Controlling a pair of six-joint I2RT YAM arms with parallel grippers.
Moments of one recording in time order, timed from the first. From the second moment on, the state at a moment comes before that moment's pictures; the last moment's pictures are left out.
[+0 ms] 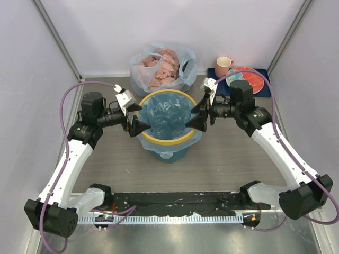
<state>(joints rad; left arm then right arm) -0.22 1.05 1.07 -0.40 0.87 0.27 0.39 1.21 1.22 -0.45 -0.86 -0.12</state>
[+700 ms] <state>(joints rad) -0.23 1.05 1.07 -0.42 0.86 0.38 0.40 1.14 1.09 -0.33 -0.87 -0.30</state>
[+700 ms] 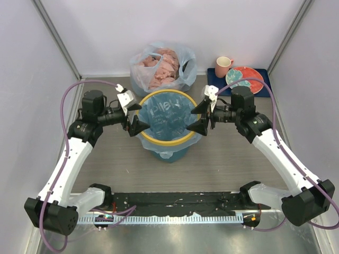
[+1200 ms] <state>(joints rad) -0.22 1.23 1.33 -0.45 0.85 0.23 0.39 1.20 1.25 -0.34 -0.85 -0.04</state>
